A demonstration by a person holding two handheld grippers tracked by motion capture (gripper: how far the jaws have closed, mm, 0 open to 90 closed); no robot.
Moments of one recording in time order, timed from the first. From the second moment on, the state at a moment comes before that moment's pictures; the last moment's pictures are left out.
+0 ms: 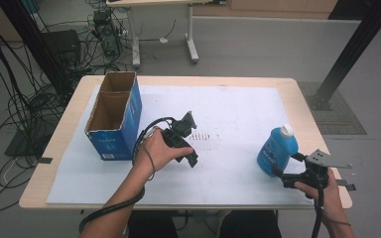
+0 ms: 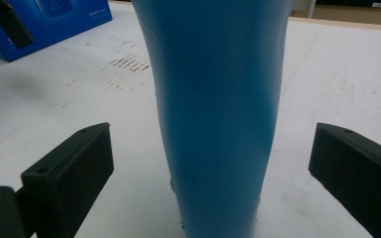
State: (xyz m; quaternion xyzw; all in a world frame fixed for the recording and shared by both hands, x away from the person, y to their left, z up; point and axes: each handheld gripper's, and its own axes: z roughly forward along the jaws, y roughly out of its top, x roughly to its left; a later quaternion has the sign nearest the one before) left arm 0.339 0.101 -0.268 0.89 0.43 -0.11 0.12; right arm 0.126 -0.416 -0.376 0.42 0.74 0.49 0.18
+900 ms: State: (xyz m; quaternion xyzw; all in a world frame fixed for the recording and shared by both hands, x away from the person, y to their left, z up) left arm 0.343 0.101 -0.267 0.89 0.43 -0.11 0.12; right arm 0.129 -0.414 -0.382 0.42 0.74 0.49 0.19
